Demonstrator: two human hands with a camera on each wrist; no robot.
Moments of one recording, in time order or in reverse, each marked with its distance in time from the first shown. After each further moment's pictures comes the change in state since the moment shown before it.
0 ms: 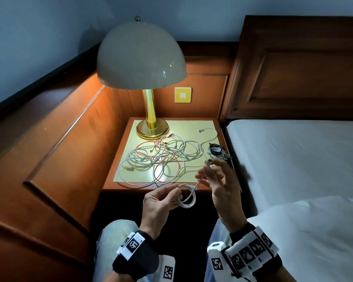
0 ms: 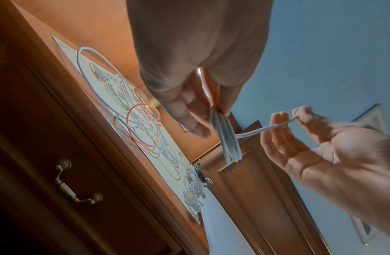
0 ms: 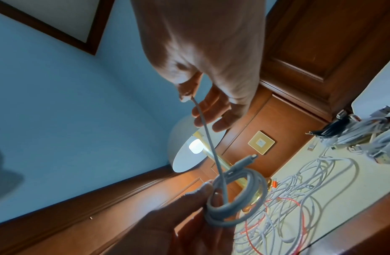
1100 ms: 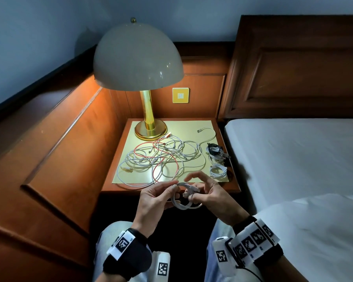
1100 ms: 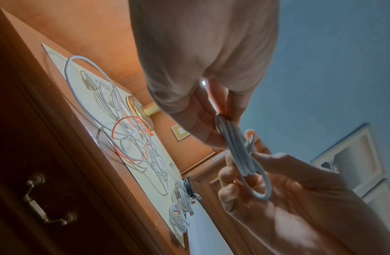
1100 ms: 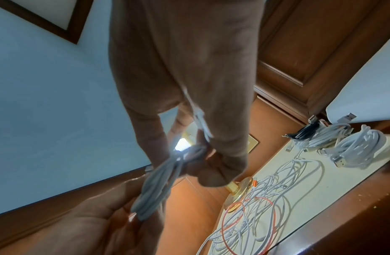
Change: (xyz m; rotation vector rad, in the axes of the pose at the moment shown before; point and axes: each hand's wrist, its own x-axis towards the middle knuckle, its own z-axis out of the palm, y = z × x) left_hand -0.002 0.023 -0.004 -0.053 -0.148 -0.011; right_hand 0.008 0.010 -0.019 -0.090 -0.571 0.406
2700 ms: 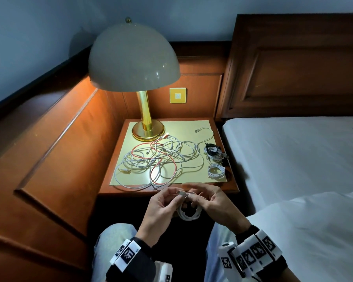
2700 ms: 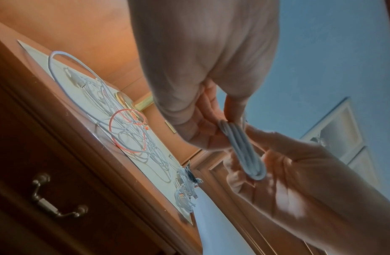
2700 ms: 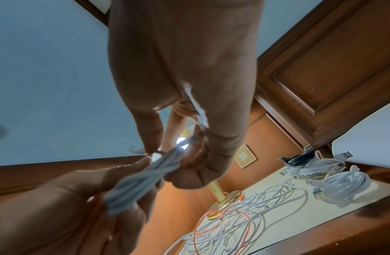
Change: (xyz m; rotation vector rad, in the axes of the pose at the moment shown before) left_hand -0.004 -0.021 0.009 0.045 -0.141 0.007; right_hand -0.009 0.013 -0.001 -0.198 0.158 -0.066
